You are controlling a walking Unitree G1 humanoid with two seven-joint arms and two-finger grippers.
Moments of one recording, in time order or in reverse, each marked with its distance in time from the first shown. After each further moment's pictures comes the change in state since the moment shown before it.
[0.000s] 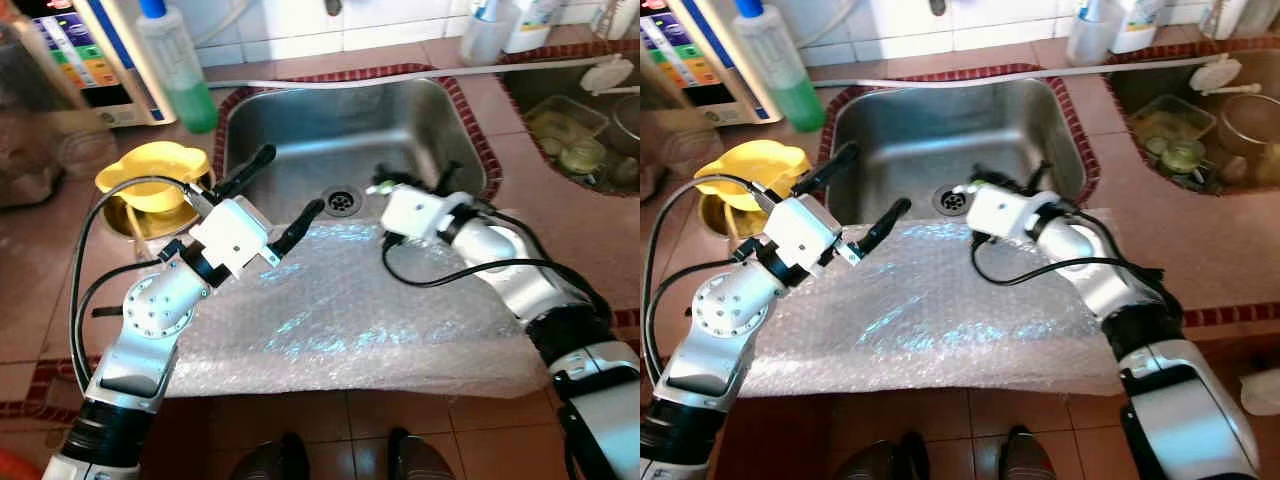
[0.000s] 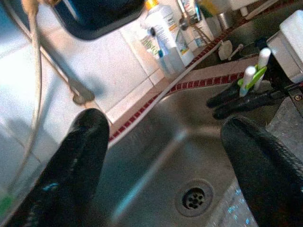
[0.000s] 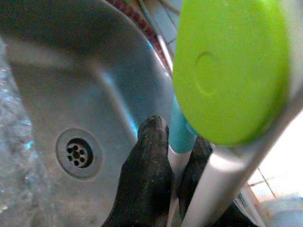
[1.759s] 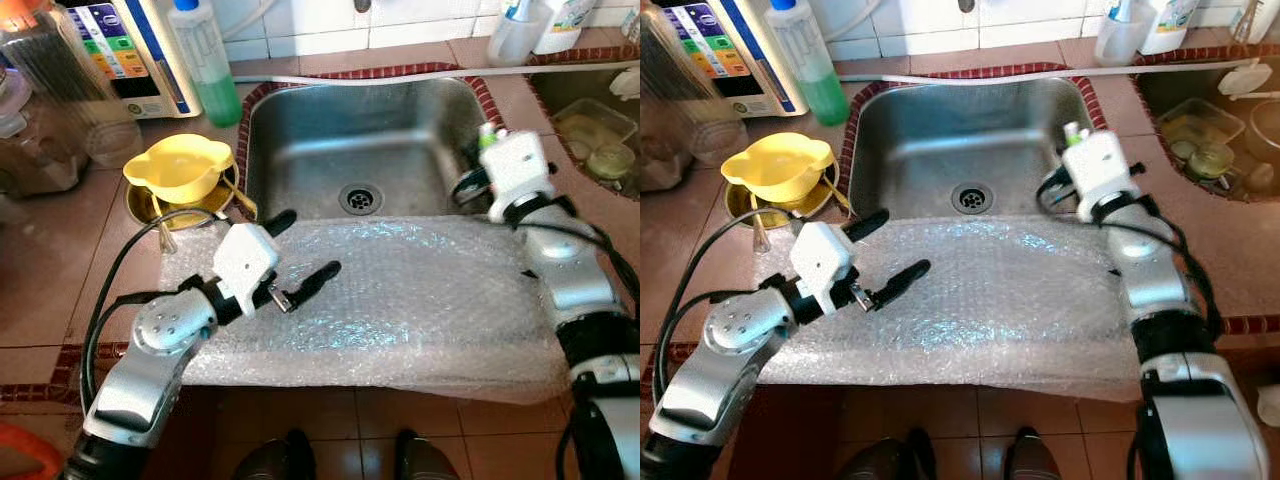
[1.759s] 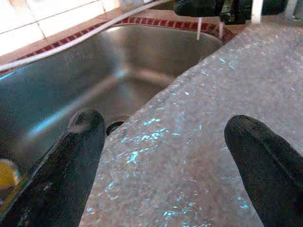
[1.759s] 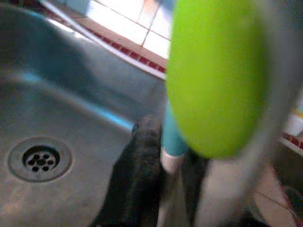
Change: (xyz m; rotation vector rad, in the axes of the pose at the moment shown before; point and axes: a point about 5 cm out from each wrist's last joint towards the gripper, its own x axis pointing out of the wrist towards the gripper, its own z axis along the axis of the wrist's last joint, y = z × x) left arm -0.017 -0.032 -0.014 -0.365 0.220 -0.190; right arm -0.033 -0.046 -0.045 0.497 0.209 -0.354
